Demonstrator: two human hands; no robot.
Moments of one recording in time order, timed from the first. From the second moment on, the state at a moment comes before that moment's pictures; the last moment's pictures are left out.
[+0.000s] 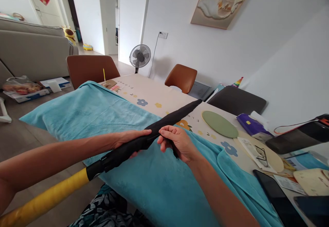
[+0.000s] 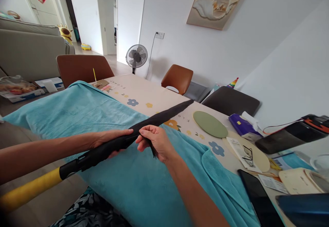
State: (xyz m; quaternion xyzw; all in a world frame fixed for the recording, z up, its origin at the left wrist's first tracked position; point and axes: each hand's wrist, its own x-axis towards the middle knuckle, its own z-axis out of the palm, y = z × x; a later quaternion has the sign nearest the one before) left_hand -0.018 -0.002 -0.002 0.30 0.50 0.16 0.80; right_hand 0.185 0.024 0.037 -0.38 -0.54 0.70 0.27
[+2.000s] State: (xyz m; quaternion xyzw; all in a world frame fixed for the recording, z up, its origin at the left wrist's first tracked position) left_hand 0.004 -0.094 -0.051 0.74 0.59 0.25 -0.19; right_hand 0.181 0.015 0.010 -0.19 -0.94 0.25 0.16
